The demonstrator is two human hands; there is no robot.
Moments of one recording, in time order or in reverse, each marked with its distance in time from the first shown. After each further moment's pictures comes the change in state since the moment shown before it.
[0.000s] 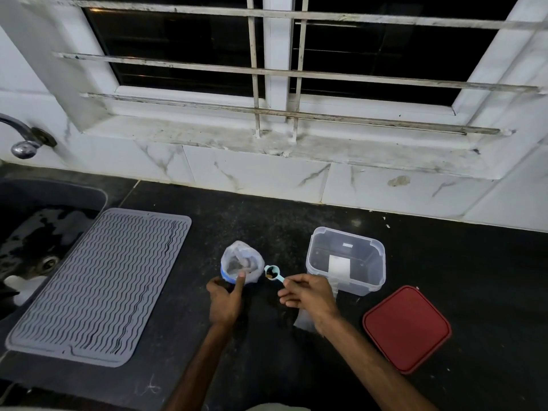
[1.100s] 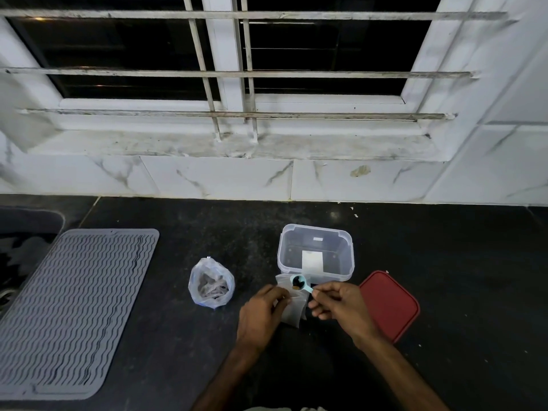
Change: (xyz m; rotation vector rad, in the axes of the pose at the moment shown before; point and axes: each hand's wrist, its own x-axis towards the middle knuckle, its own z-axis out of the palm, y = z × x) left_hand -0.076 0.021 0.071 0.588 -0.377 0.792; right_hand -0.033 0.018 -0.105 -0.055 0.107 -0.116
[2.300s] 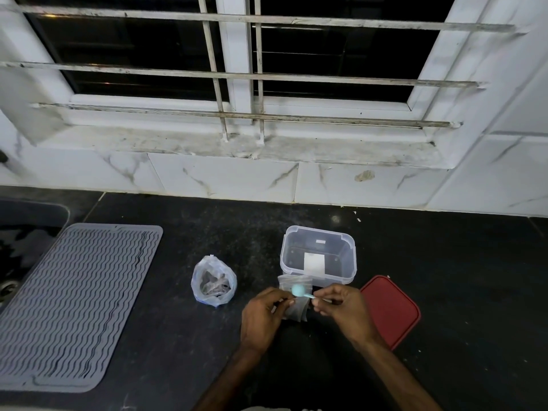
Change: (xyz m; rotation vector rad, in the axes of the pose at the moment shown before) left_hand -0.005 -0.004 0.010 -0.243 0.143 0.028; right_hand 0.010 0.019 -0.002 -0.105 0.065 -0.115
